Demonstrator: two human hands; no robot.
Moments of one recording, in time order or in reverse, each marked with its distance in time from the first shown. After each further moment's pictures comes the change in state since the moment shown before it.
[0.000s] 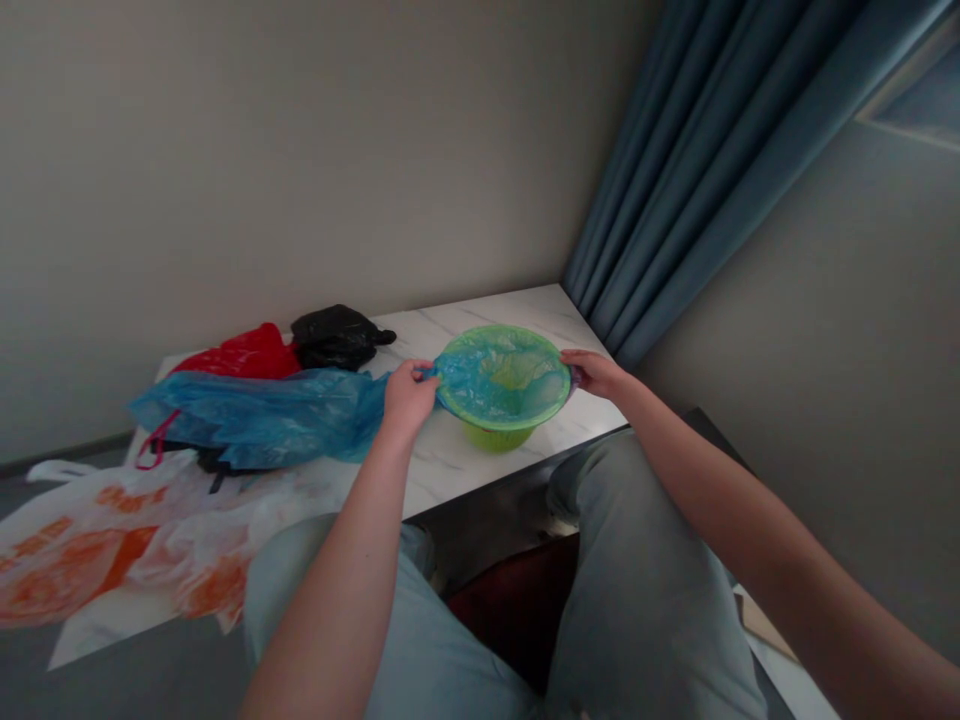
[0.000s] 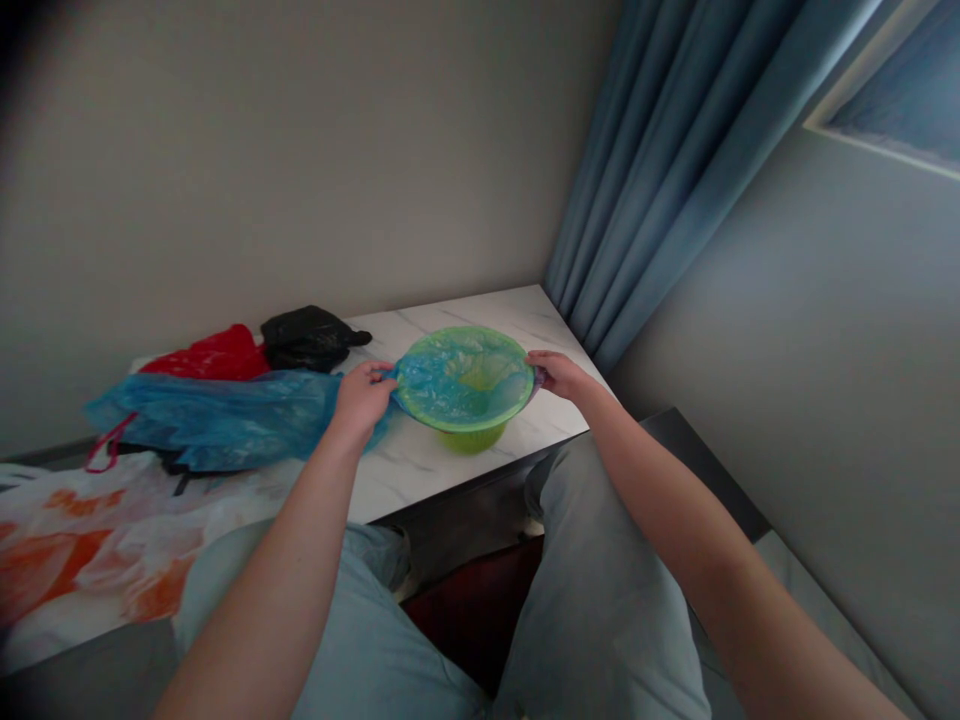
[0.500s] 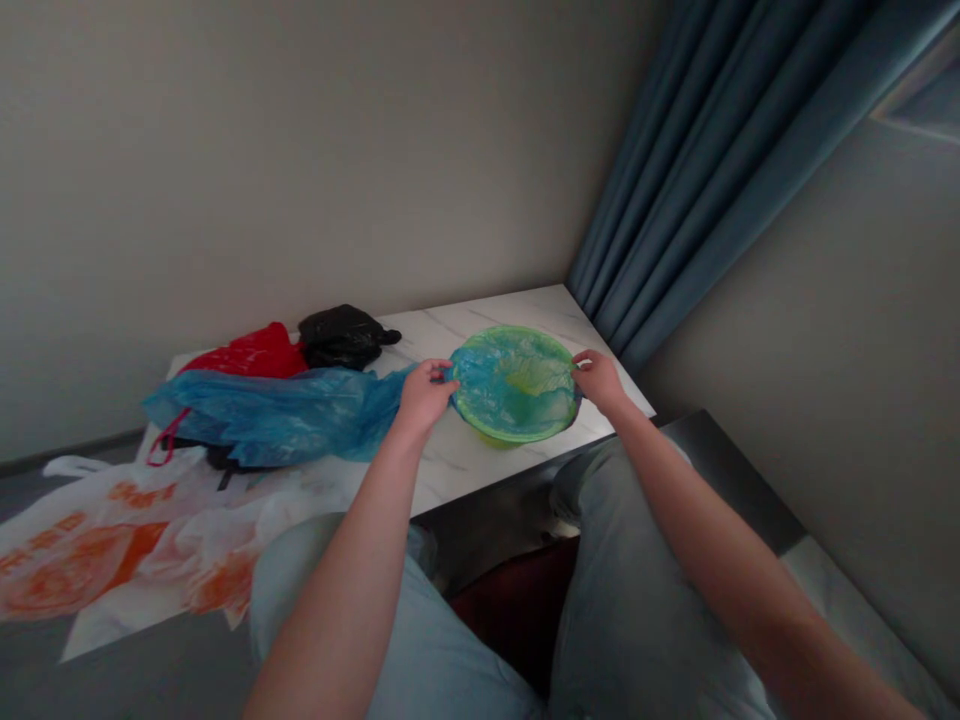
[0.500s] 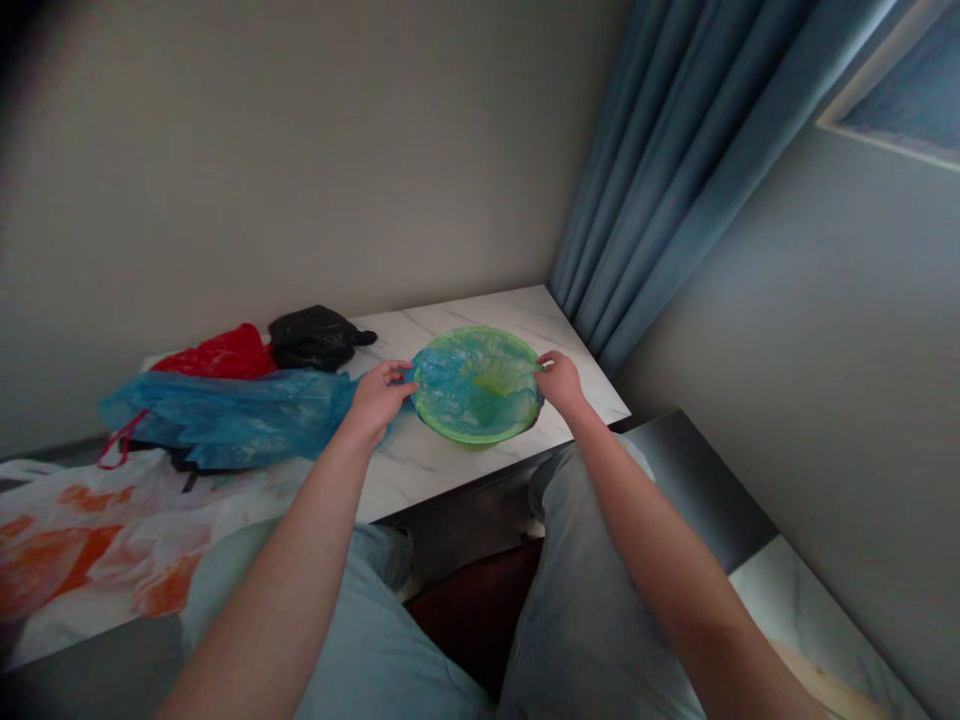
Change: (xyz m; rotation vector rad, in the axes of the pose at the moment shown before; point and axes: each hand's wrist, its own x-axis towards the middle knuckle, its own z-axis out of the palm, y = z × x) left_hand -0.012 0.011 0.008 -0.228 -0.128 -0.015; right_hand -0.028 0.012 0.021 -0.526 0.491 -0.329
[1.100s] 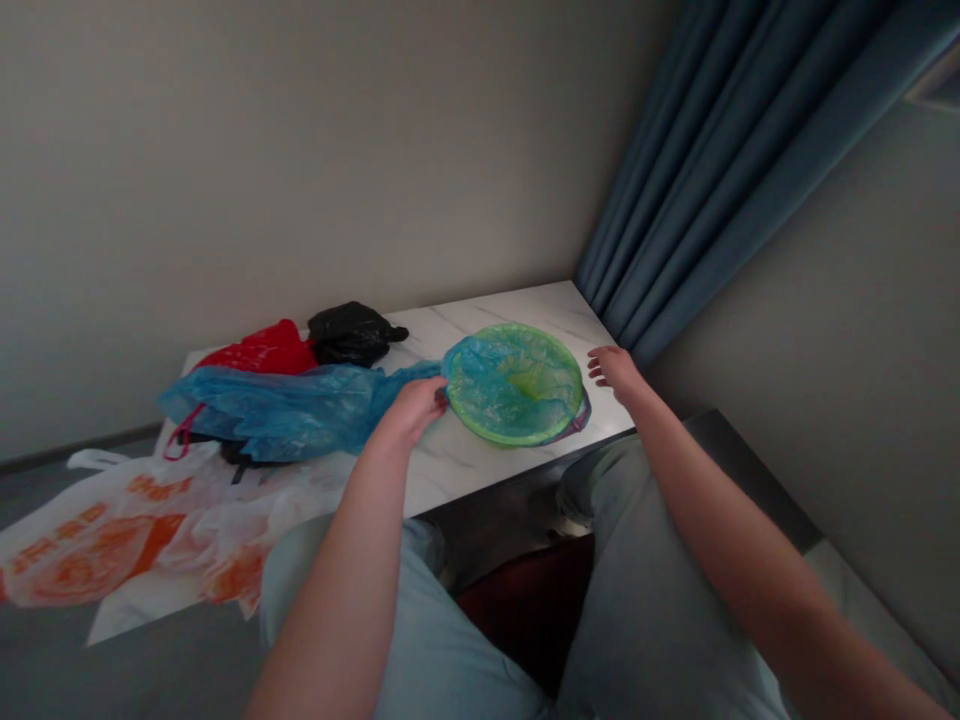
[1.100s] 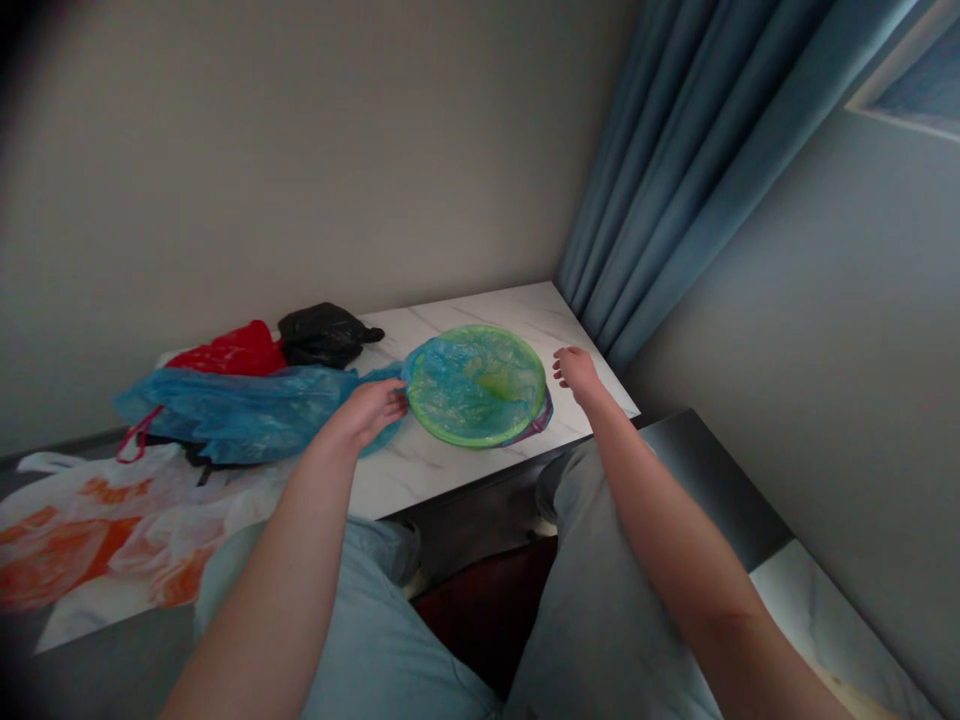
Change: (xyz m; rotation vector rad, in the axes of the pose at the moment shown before) left_hand -0.008 0.004 -0.021 -0.194 -0.089 -0.450; right_hand 0.023 0.007 -0.008 0.273 -0.063 0.308
